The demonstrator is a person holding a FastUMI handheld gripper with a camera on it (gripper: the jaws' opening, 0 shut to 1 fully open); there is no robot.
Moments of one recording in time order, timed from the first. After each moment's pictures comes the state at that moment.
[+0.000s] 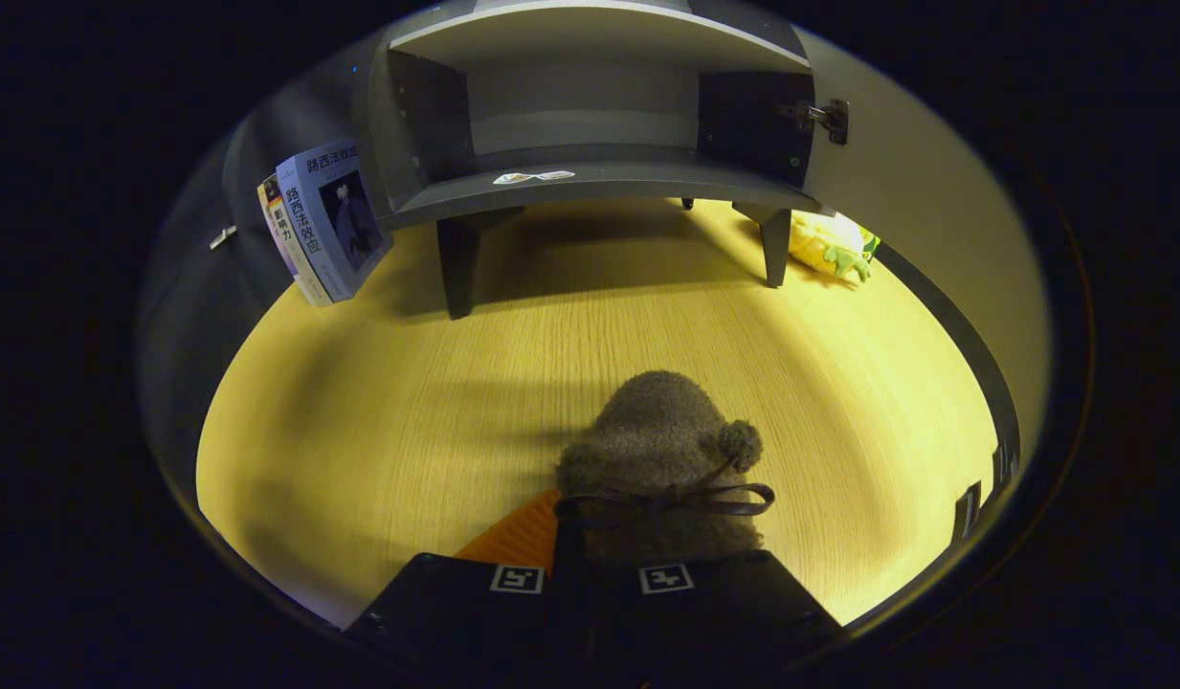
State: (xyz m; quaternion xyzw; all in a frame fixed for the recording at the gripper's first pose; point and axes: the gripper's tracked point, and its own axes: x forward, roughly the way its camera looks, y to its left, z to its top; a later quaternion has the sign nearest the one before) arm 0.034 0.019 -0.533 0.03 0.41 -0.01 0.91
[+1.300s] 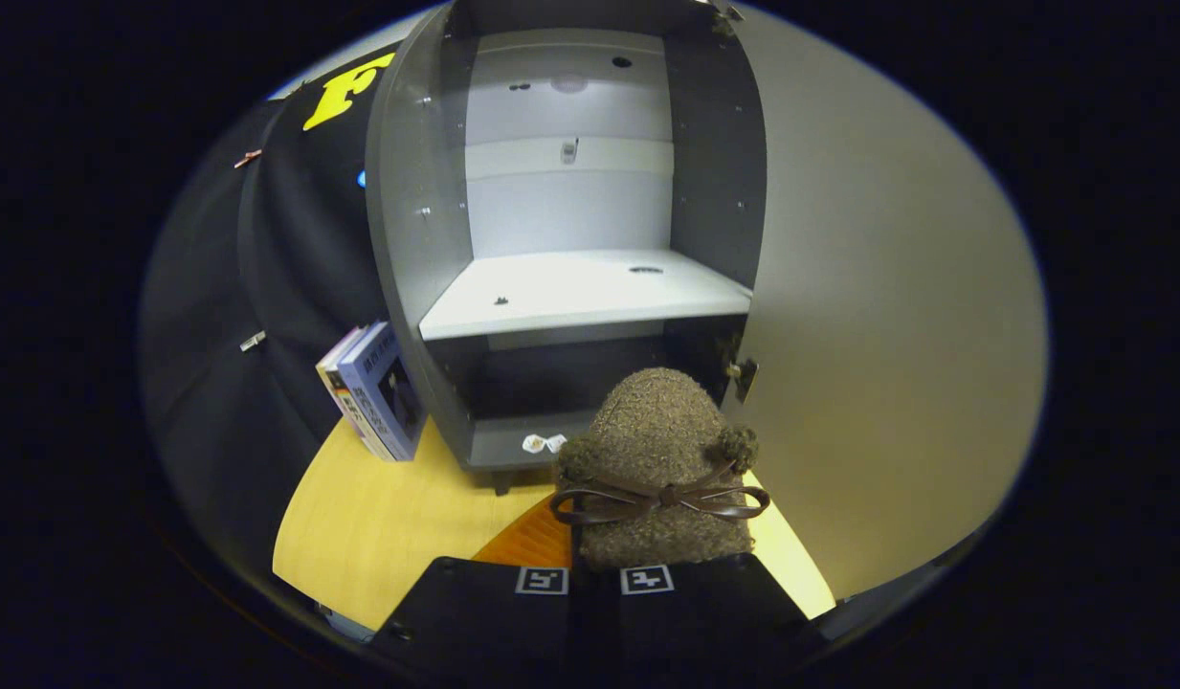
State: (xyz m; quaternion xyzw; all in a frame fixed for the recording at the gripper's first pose) arm 0.074 0.001 -0.236 0.03 0.25 -0.02 0.97
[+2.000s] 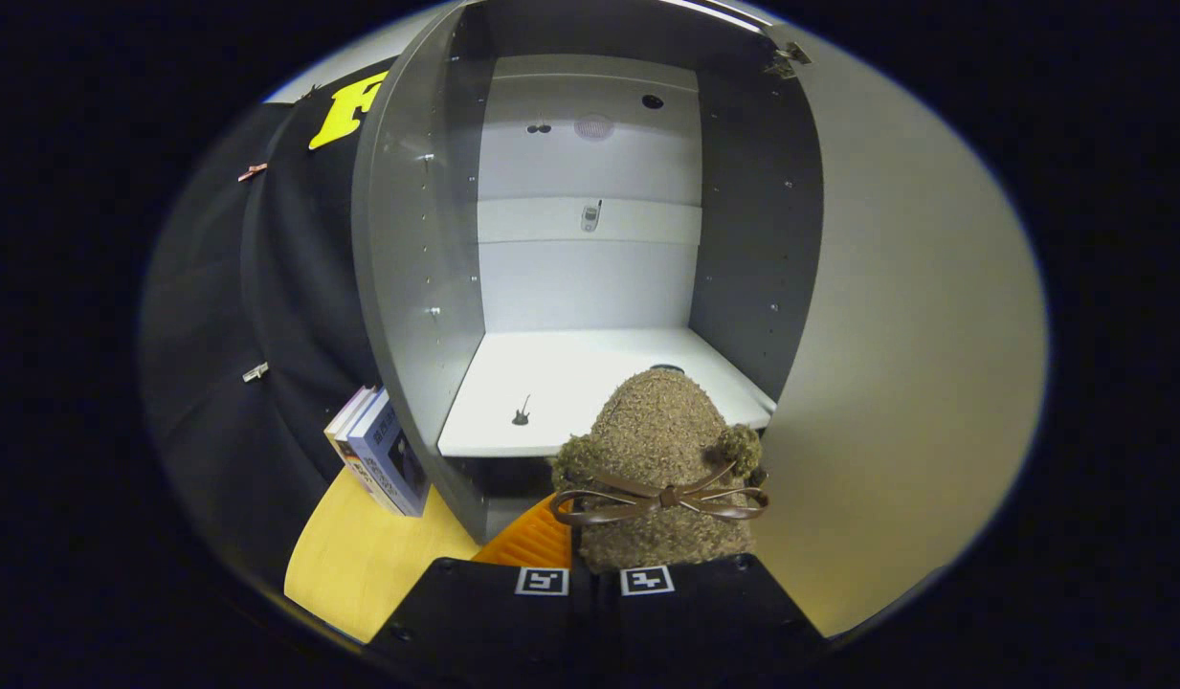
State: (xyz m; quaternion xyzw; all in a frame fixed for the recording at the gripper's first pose) arm 0.152 0.015 -0.161 0.01 0.21 -0.01 0.98
